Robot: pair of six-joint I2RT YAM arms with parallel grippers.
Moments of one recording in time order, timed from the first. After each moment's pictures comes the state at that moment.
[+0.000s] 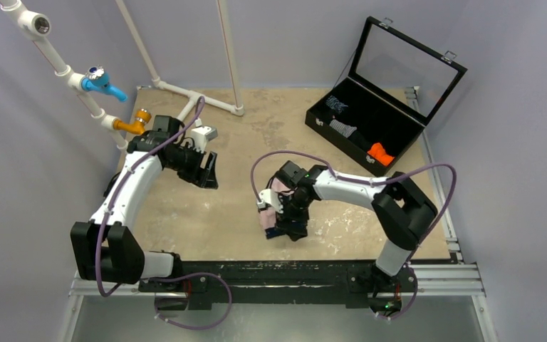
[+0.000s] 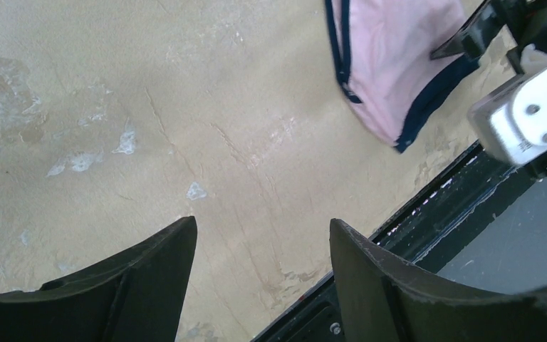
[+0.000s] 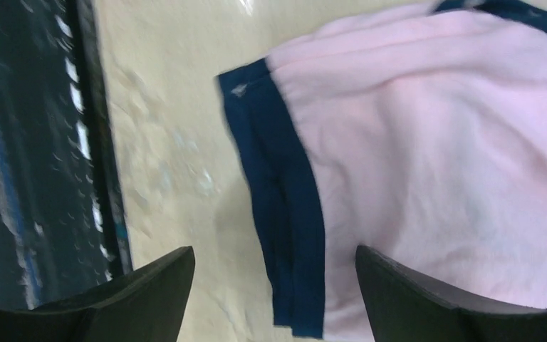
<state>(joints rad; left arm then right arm) -0.08 1.34 1.14 -0.98 0.53 0.30 0.85 1.76 1.09 -0.70 -0.46 -0.63</state>
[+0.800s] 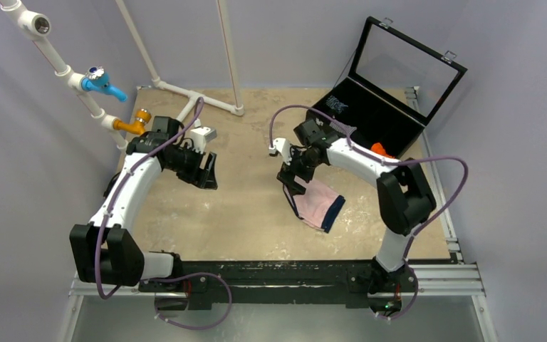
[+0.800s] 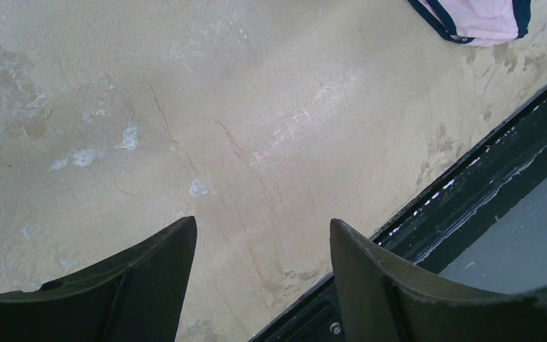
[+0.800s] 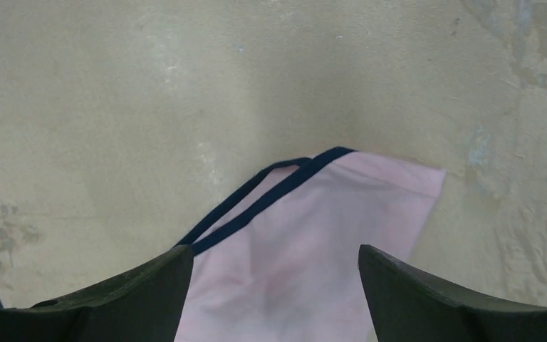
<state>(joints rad) -0.08 1.32 1.13 -0.98 0.52 0.29 0.57 1.74 1.28 -0.69 -0.37 -0.60</state>
